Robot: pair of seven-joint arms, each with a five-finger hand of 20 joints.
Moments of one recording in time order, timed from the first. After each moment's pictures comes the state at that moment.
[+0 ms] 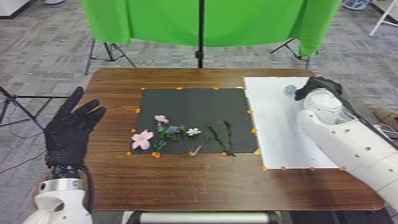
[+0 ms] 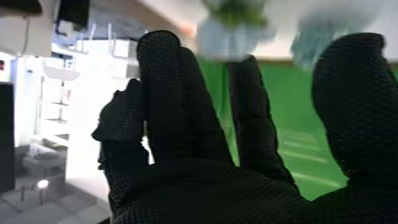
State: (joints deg) left arm 125.1 -58.3 -91.8 -122.9 35.4 14.5 28.3; right arm -55.3 -48.1 45.9 -77.0 -121.7 -9.6 49.9
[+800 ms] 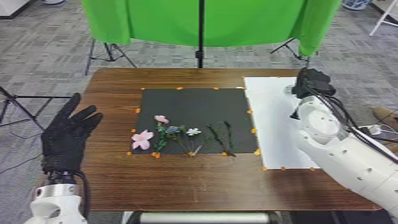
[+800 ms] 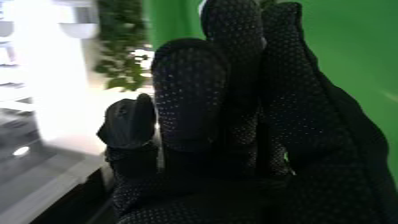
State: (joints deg) left arm 128.0 -58.5 -93.4 -123.4 35.4 14.7 27.8; right arm -60.3 -43.2 42.9 -88.6 -129.2 11.3 45.4
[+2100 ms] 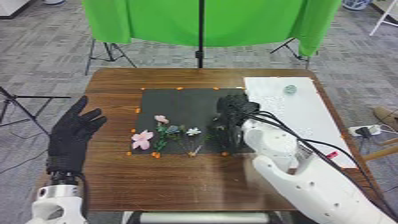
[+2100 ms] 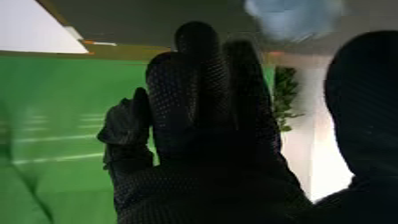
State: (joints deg) left arm 128.3 -59.0 -93.3 -123.4 40.8 15.8 24.9; right arm -71.6 -56.1 47.2 -103.3 -138.2 -12.2 24.9
